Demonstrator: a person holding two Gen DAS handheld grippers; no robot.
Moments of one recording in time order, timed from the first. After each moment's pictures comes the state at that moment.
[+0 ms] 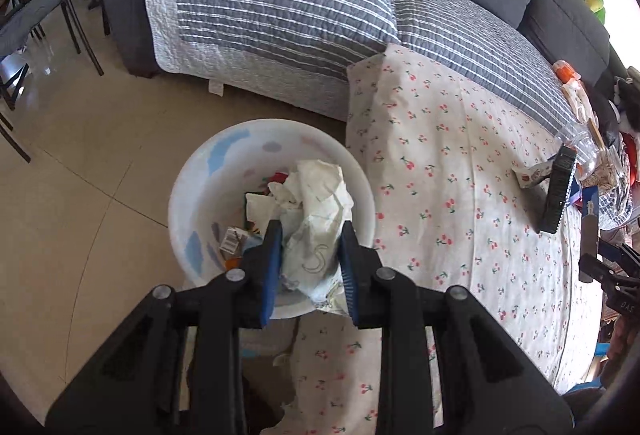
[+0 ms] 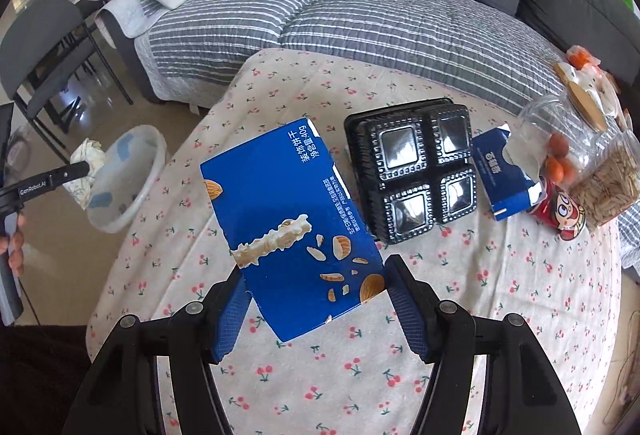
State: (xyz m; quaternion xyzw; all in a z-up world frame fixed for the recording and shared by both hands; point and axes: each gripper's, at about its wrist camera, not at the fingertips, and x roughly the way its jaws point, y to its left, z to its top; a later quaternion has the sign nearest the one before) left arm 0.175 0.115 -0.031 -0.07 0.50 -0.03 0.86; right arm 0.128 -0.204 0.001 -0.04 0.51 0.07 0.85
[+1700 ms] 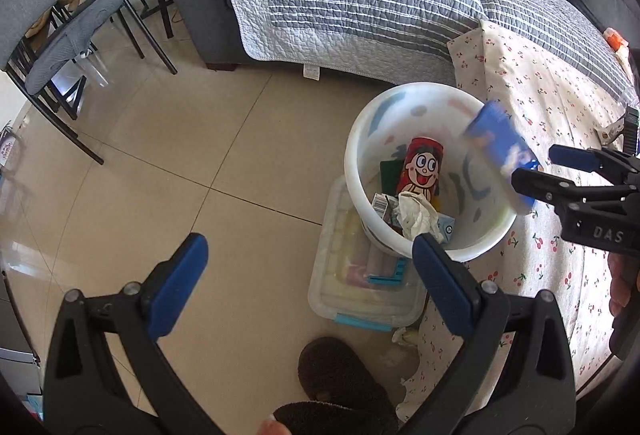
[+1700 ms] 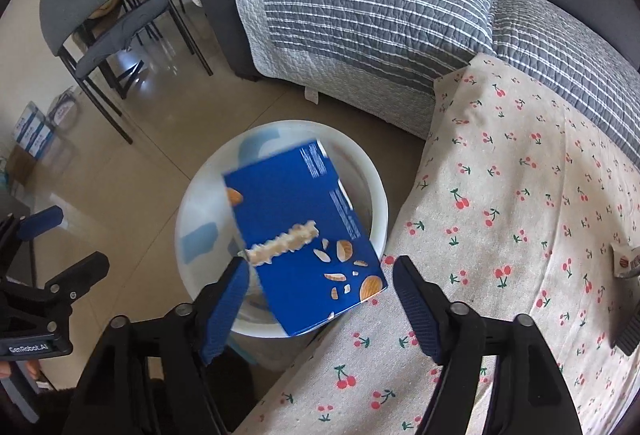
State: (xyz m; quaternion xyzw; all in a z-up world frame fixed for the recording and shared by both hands) left arm 0.140 0.204 -0.042 0.02 0.51 0.05 0.86; right arm 0.206 0.035 -0.059 -0.05 0.51 0.19 0.83
